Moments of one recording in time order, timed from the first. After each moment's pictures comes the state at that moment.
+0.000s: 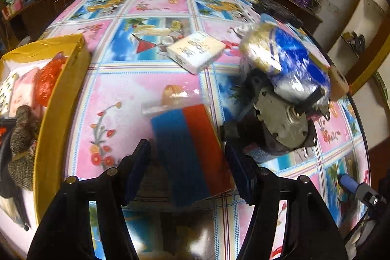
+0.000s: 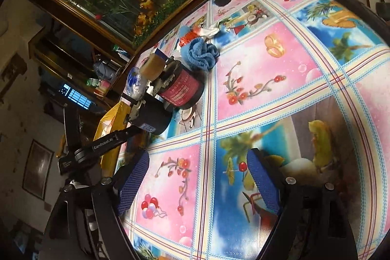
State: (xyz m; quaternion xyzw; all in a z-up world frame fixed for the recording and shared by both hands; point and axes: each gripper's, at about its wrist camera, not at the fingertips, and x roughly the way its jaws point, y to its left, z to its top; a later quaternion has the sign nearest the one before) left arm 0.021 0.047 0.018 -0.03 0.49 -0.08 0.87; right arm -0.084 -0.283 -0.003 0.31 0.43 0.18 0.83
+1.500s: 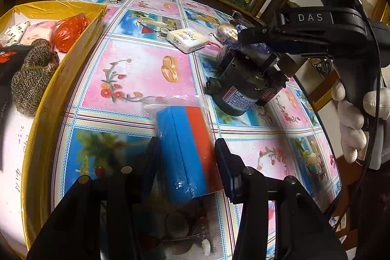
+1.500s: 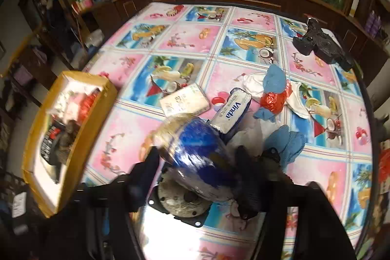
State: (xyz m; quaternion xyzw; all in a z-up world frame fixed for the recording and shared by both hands) left arm -0.055 0.088 0.012 -0.14 0.43 -0.16 0.88; right arm 0.078 -0.074 0.092 -0.03 0.50 0.14 0.85
